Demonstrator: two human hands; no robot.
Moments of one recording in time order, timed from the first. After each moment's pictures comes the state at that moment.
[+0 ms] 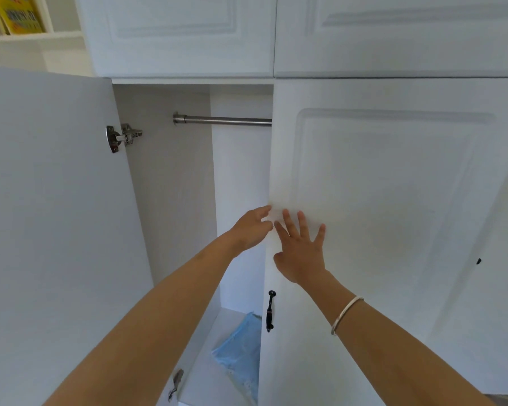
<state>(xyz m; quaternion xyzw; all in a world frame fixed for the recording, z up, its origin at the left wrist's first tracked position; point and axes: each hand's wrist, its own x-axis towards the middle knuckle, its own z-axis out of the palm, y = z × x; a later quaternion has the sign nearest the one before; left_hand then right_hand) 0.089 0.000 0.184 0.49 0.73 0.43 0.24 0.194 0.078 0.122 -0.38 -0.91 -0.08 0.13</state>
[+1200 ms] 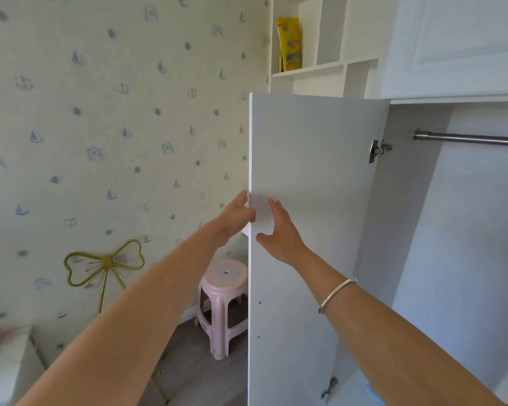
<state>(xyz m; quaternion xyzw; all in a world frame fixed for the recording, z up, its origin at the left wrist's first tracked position) -0.107 -0.432 0.220 0.19 0.81 0.55 0.07 -0.079 -0.303 0.172 0.02 -0.90 0.39 0.17</state>
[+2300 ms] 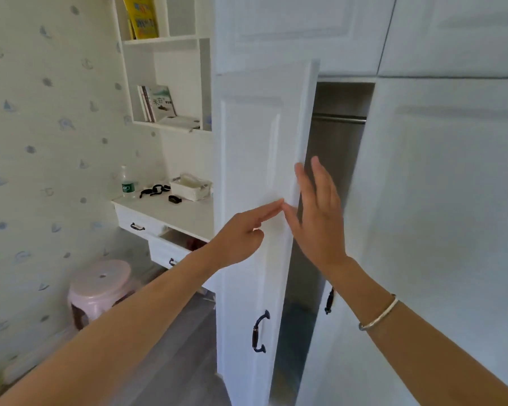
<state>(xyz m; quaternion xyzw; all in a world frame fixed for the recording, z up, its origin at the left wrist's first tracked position) 0.053 -0.208 0.174 0.56 0.71 0.43 0.06 0.147 -0.066 0.174 -0.14 -0.83 -0.04 0.54</state>
